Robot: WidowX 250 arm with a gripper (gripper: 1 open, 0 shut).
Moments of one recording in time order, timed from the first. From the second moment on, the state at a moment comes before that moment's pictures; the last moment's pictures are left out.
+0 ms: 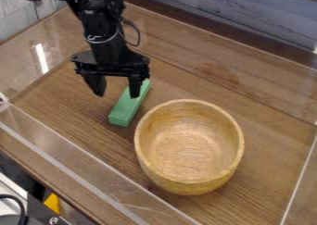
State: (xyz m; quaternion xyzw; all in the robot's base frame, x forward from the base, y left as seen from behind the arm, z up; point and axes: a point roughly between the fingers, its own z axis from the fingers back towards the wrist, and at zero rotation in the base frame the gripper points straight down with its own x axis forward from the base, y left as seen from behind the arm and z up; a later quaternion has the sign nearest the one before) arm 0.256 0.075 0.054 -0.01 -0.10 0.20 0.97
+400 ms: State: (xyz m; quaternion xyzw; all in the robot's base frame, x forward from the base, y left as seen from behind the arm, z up) arm 0.258 0.073 0.053 -0.01 -0.10 0.19 0.98
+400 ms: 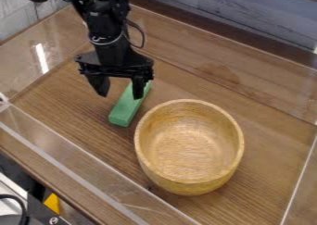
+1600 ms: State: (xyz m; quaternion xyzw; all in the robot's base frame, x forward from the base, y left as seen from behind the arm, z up) arm 0.261 0.072 0.052 0.00 -0.11 0.17 0.98
